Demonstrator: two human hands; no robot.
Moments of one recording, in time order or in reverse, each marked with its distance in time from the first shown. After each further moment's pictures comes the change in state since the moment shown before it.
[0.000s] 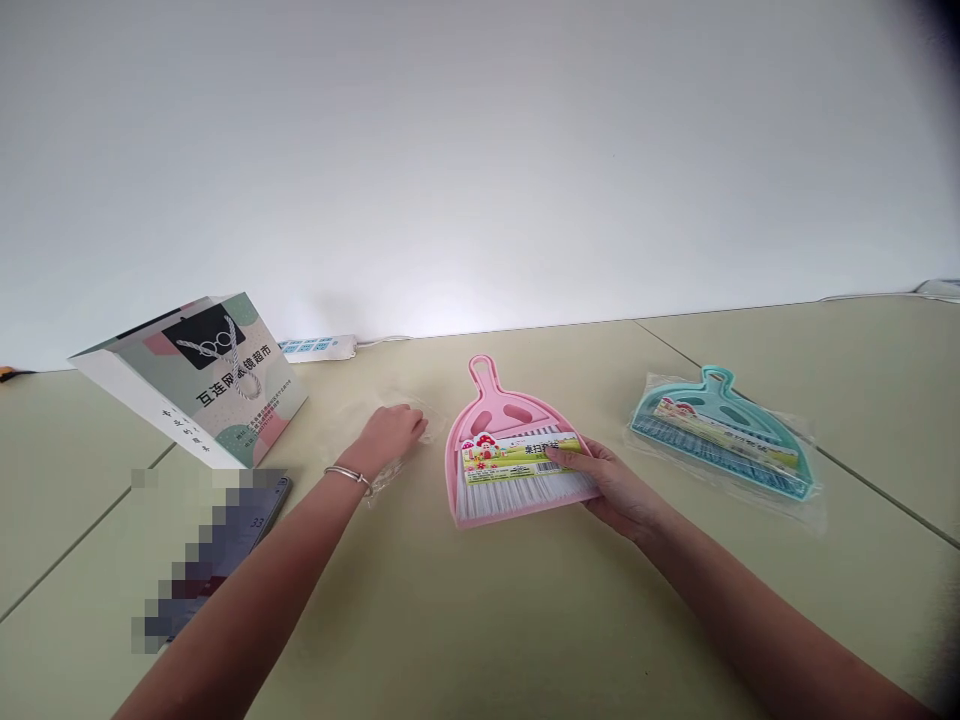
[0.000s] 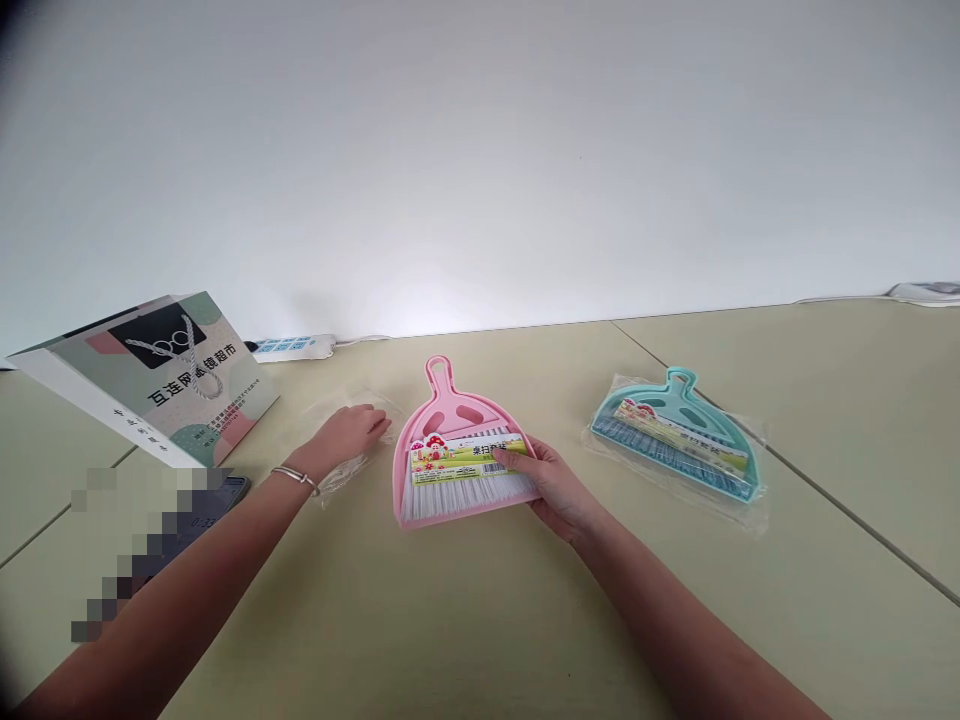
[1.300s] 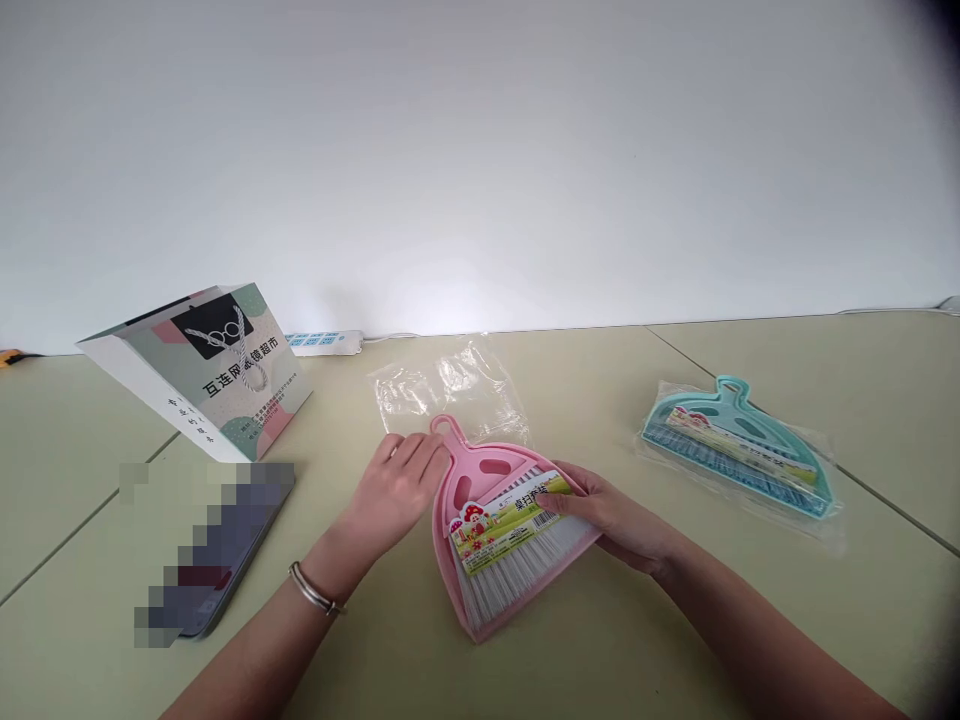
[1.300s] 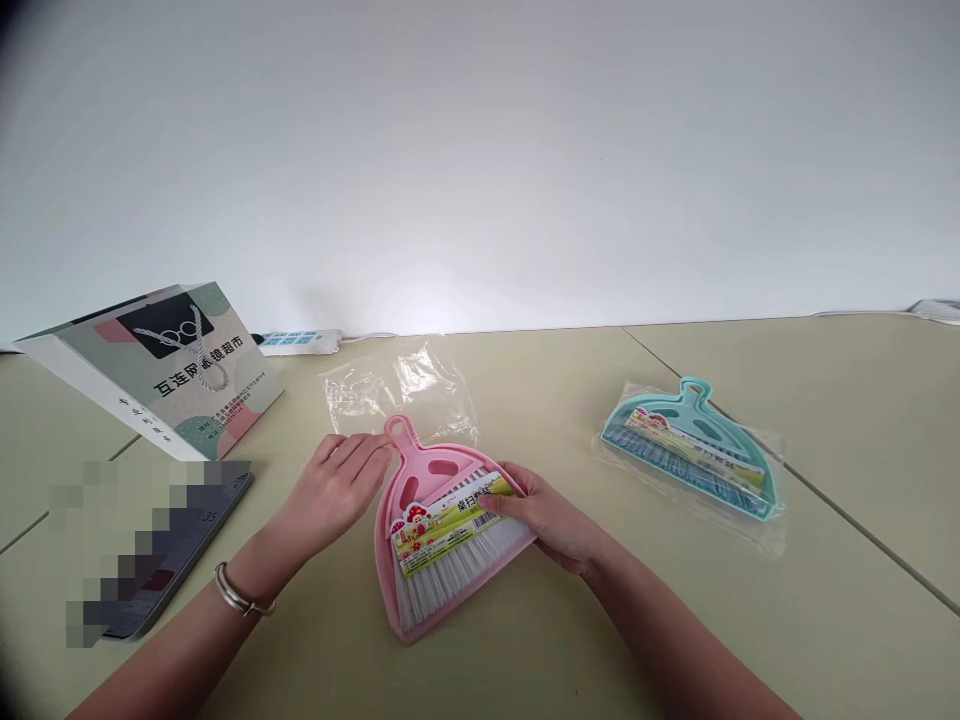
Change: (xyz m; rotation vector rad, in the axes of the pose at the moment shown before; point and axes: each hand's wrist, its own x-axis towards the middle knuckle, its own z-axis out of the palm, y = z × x) left_hand -0.075 0.042 -0.006 0.294 0.563 0.357; right_hand -0.012 -0.001 0.004 -0.181 -0.233 0.167
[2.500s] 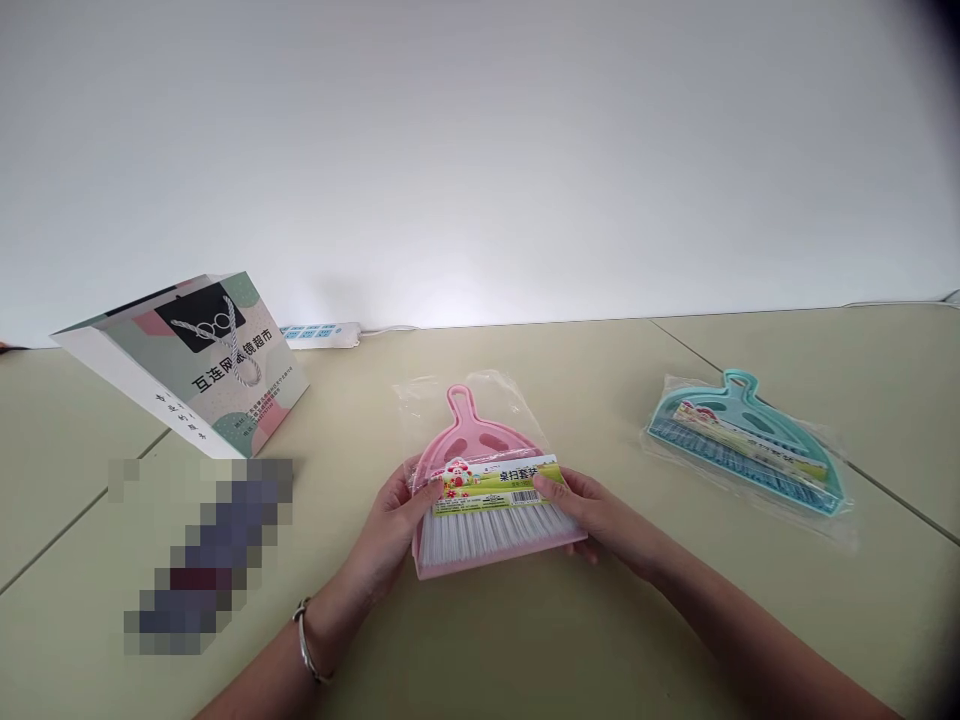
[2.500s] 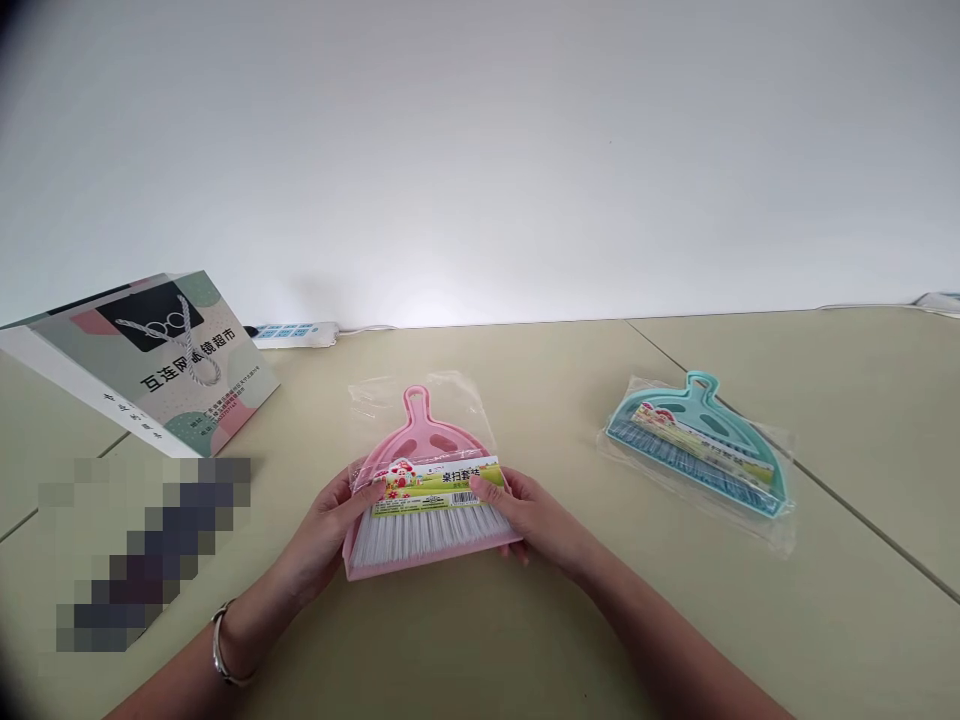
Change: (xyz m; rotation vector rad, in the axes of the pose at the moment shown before) left_hand -0.011 0.037 0.009 -2.052 -0.005 -1.278; right_hand 0.004 0.007 0.008 -0.256 0.145 0.008
